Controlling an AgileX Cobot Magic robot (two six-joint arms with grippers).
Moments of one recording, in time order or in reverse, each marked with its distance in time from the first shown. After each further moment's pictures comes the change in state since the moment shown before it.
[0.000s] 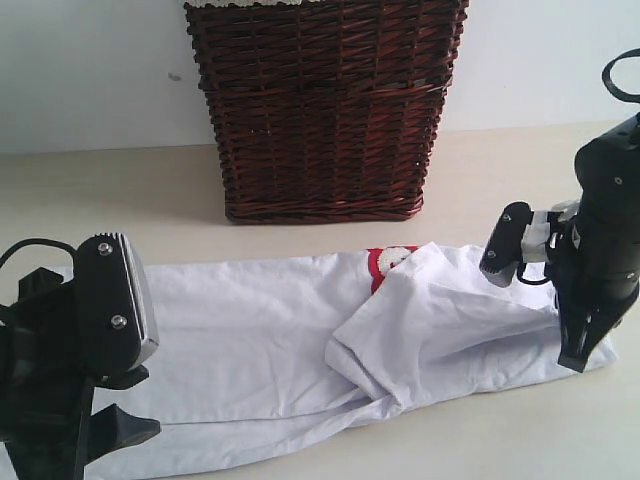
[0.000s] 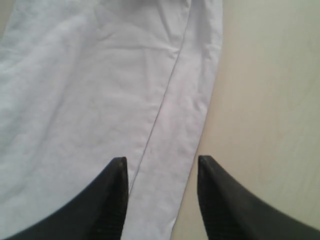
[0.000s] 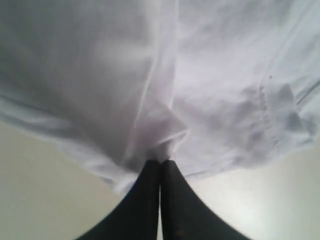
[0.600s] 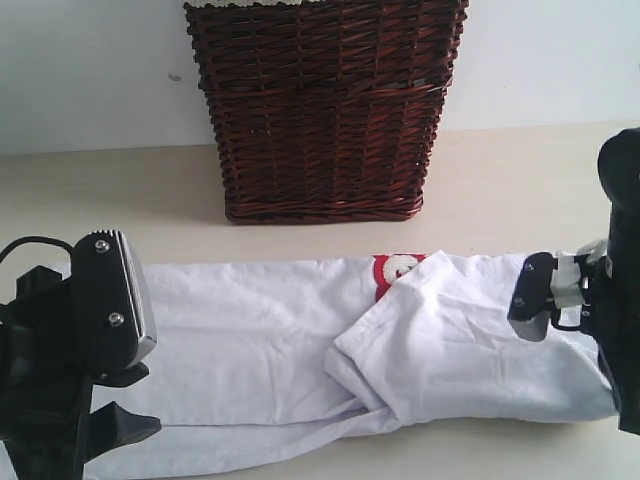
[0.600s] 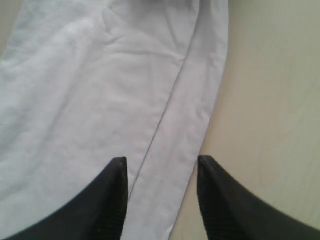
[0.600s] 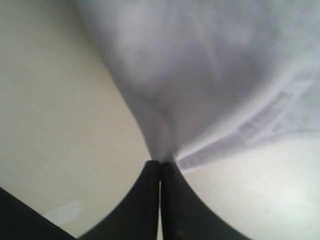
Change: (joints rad) left arm 0.000 -0.008 0.000 -0.002 -0.002 0.000; right arm 0.000 -0.076 0.070 0.156 0.282 -0.184
